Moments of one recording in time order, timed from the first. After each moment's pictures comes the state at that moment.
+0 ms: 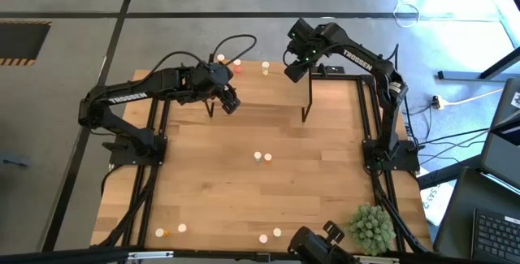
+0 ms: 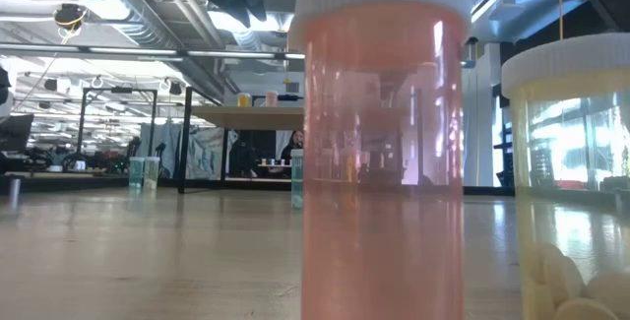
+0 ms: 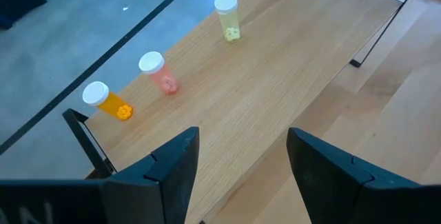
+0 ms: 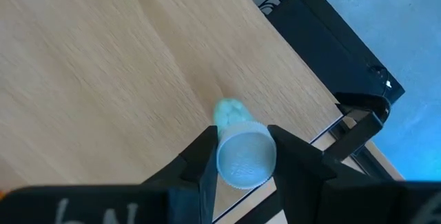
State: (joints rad) left arm 0.22 1.37 1.48 -0.85 -0.53 -0.28; right arm -0.68 1.94 1.97 -1.27 0.03 0.04
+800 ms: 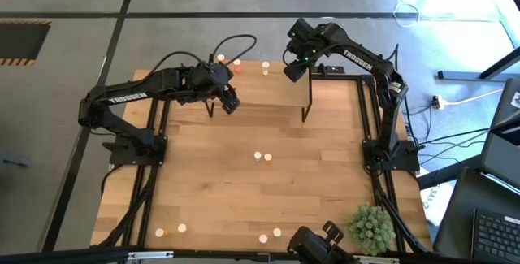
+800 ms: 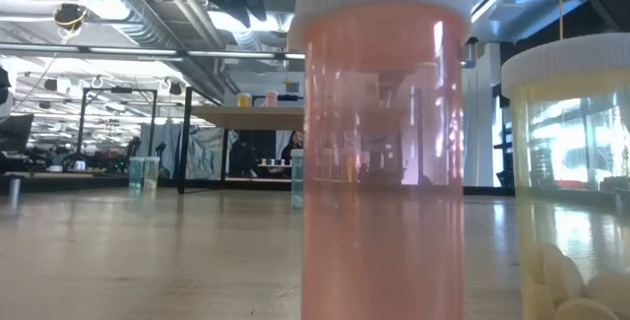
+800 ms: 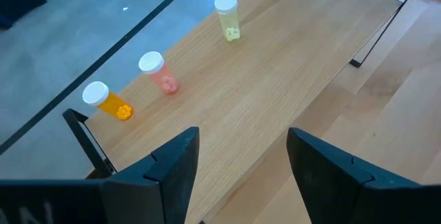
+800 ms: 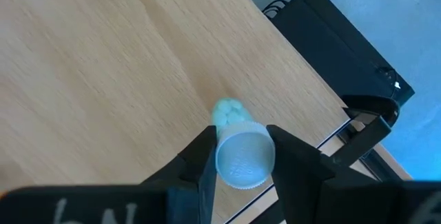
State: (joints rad) left arm 0.22 1.37 1.48 -0.85 -0.53 -0.28; right arm -0.68 1.94 1.97 -1.26 0.01 0.07
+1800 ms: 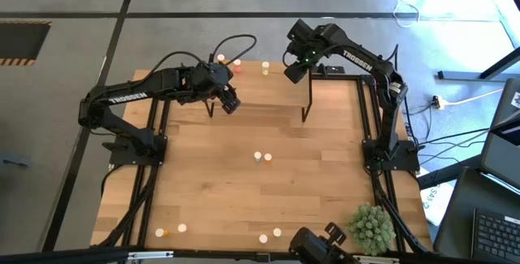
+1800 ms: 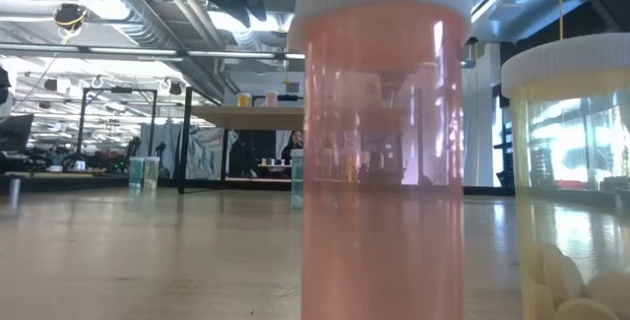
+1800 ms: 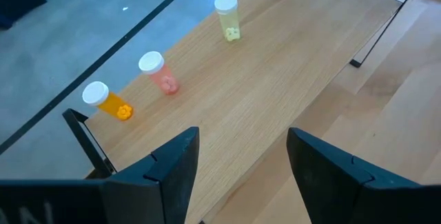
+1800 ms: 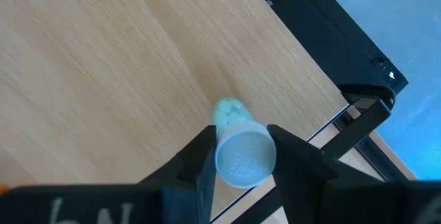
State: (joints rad) left arm 0.22 1.37 1.48 -0.85 -0.53 -0.28; right arm -0.67 1.94 1.97 -1.29 0.03 0.08
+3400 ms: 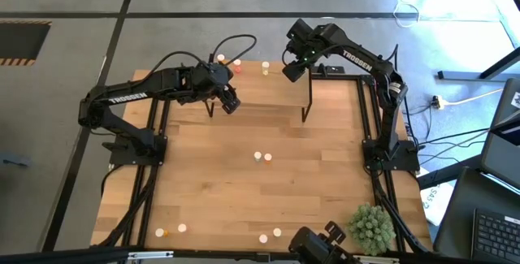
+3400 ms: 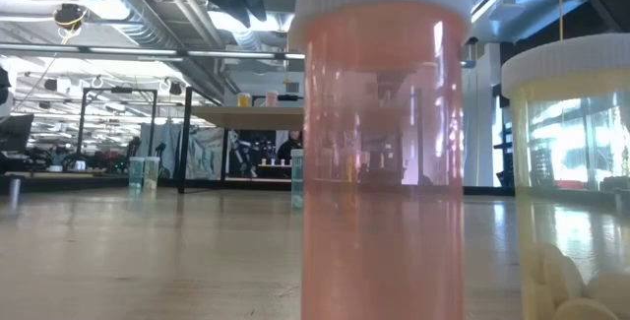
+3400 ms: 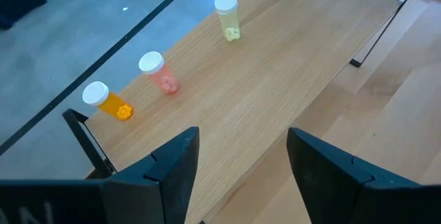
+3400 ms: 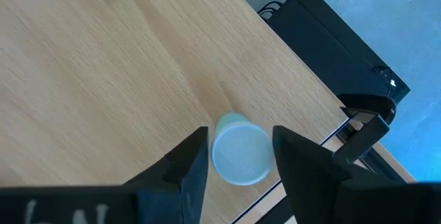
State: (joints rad) left arm 0.22 1.37 1.48 -0.85 -0.53 -0.28; right arm -0.67 1.94 1.97 -1.25 0.03 0.10
